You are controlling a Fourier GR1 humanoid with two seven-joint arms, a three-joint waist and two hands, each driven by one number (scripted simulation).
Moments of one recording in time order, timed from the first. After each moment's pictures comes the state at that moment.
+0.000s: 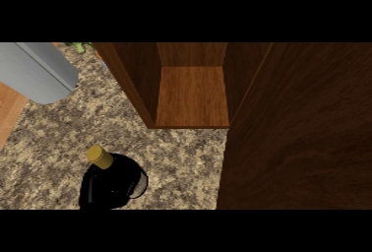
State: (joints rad) left arm 0.07 0.02 -0.06 -1.14 0.38 -0.05 -0.64; right arm -0.08 -0.08 0.11 -2.50 -0.06 0.06 0.67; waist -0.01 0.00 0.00
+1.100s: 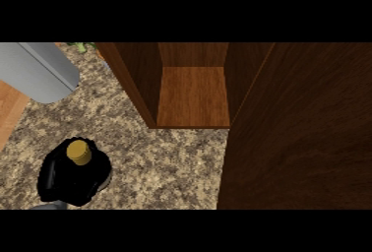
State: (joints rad) left arm 0.00 0.23 0.01 -1.24 0.29 -0.14 -0.66; right arm -0.08 -0.07 0.10 -2.49 -0.06 0.07 0.66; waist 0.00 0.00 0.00
